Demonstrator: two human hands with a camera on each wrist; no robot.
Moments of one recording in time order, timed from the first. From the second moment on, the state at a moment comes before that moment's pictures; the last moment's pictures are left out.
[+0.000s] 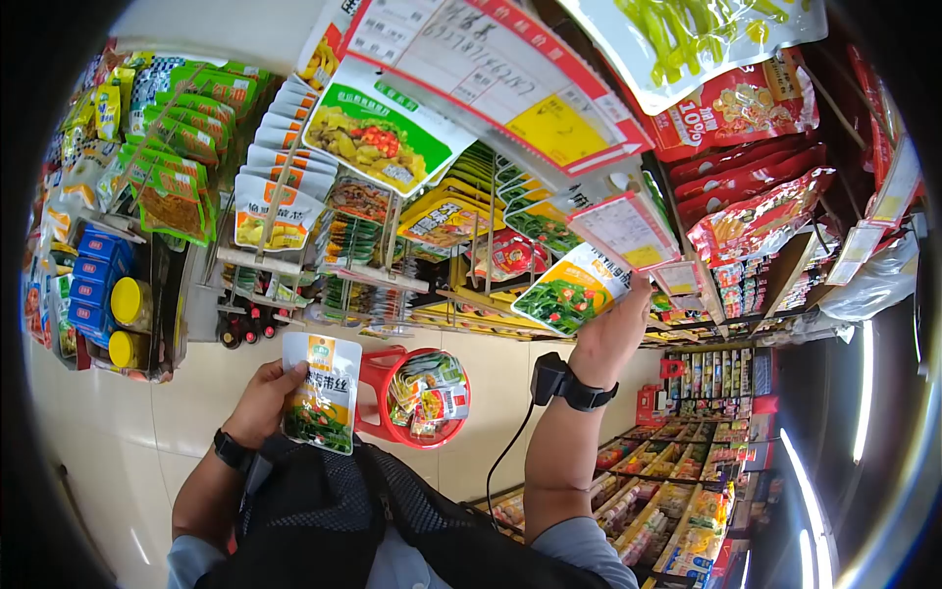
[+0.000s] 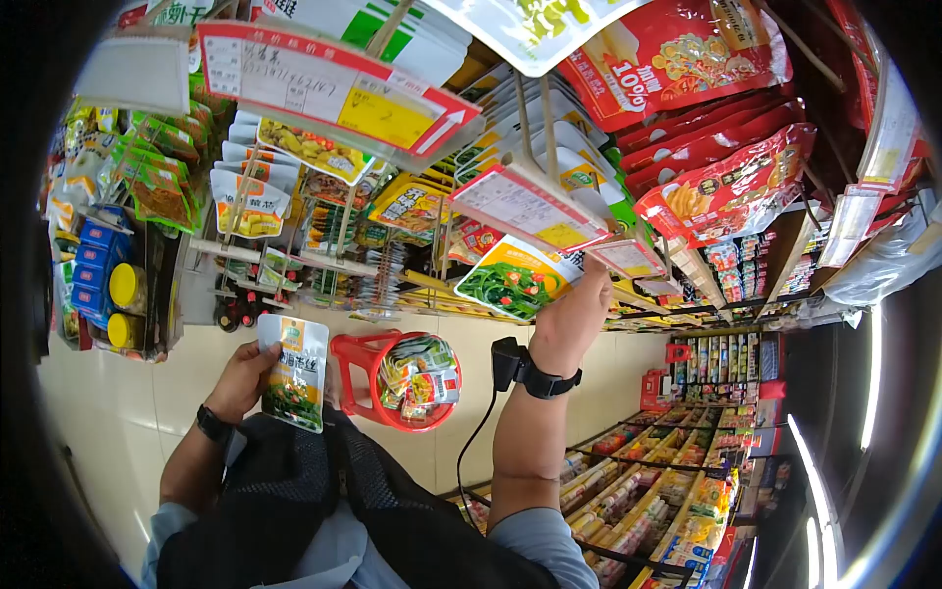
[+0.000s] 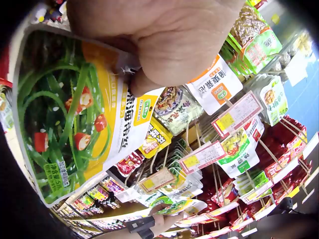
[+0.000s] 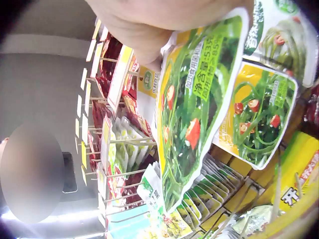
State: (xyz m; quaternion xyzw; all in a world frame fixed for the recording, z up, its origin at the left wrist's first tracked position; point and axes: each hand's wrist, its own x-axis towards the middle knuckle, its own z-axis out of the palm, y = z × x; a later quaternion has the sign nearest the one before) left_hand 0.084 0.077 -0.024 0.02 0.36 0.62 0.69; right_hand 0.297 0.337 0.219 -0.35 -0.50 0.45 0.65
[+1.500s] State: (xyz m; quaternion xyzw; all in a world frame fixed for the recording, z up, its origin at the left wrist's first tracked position) left_hand 0.111 0.137 0.174 0.45 0.45 0.57 0.52; right_hand 0.403 0.203 0.060 -0.47 -0.57 0.51 0.43
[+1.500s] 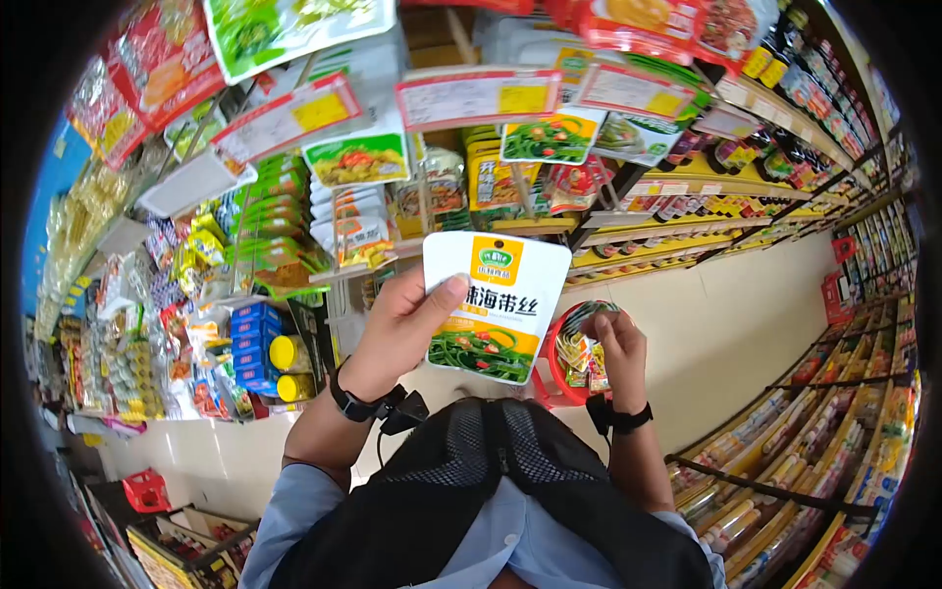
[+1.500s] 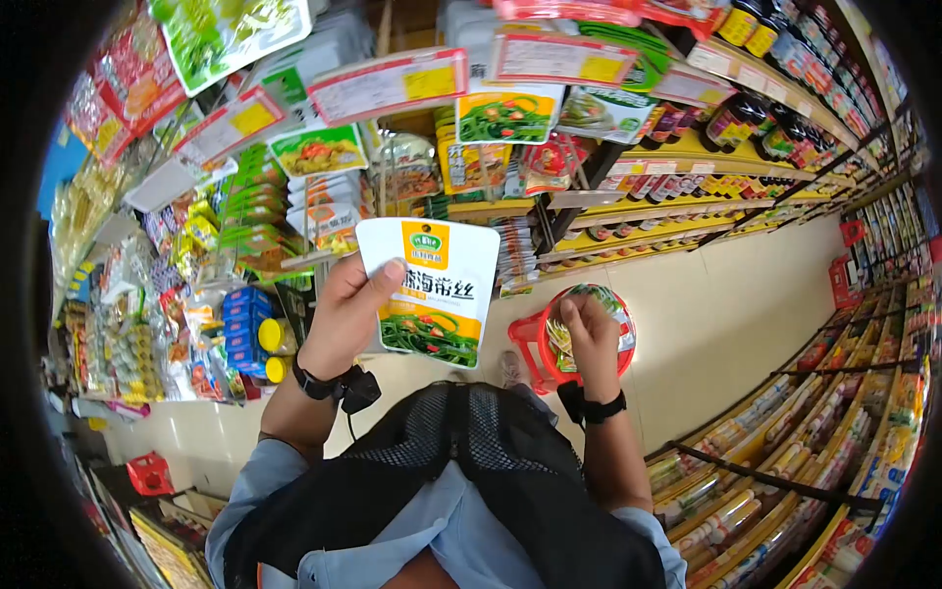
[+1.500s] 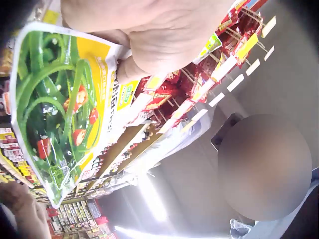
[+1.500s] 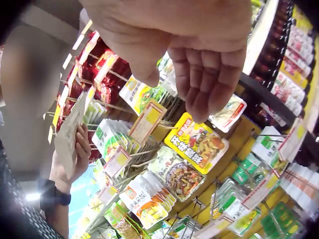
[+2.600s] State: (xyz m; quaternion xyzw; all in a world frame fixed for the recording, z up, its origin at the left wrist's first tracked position) left_hand 0.195 0.282 0.243 0.38 0.41 0.77 0.30; right_hand 0.497 0.282 -0.013 -0.42 -0.61 0.56 0.35
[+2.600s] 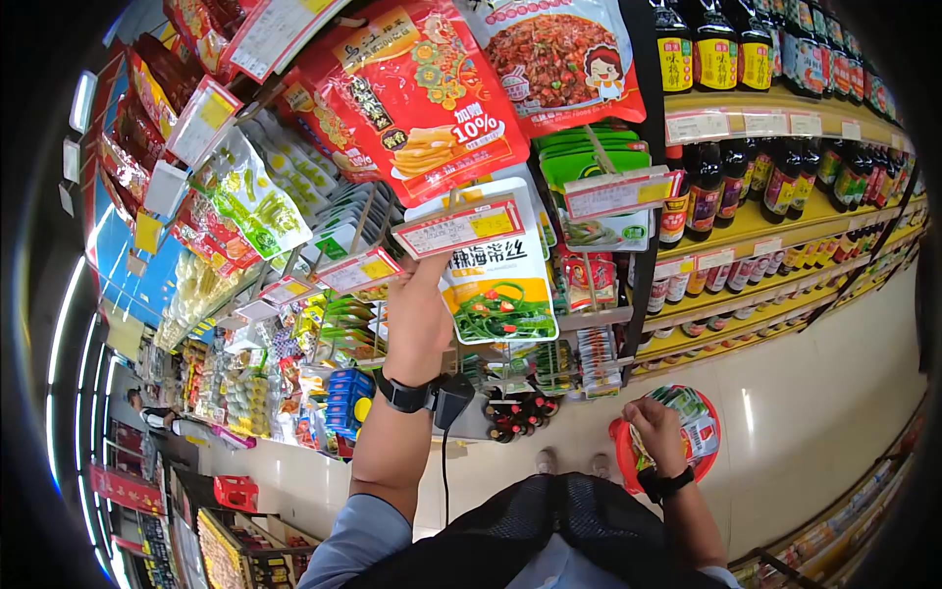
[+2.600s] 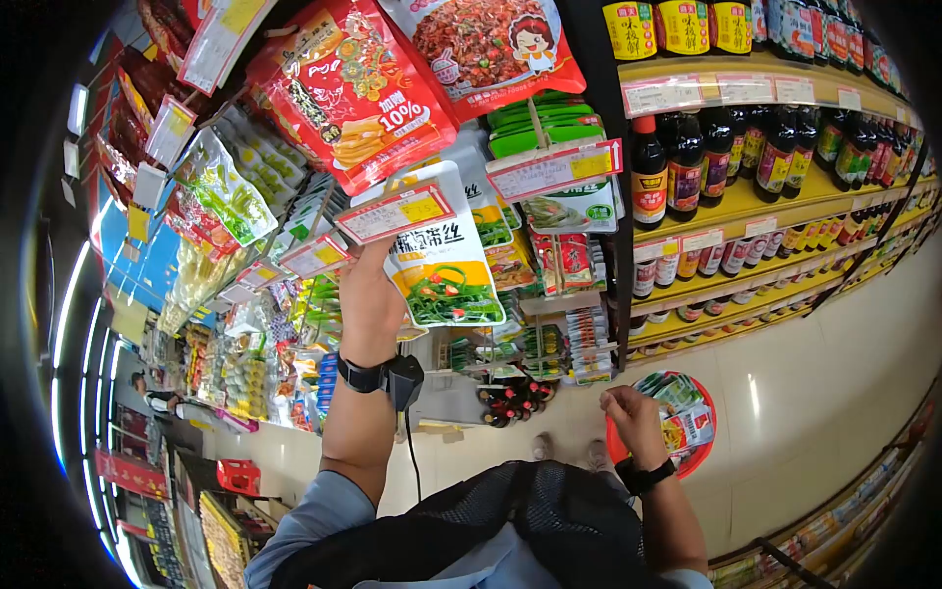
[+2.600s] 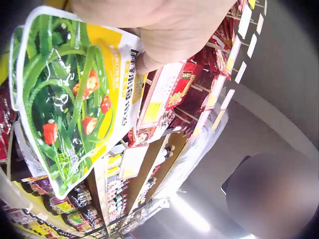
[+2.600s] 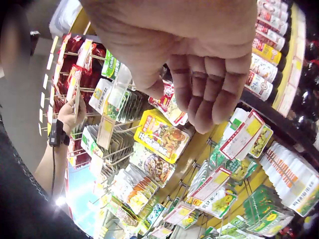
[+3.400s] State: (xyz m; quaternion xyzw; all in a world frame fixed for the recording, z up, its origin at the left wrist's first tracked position) left_hand 0.201 0.280 0.234 0.38 0.40 0.79 0.27; right_hand 0.503 0.317 -0.026 -0.43 -0.63 0.57 0.31
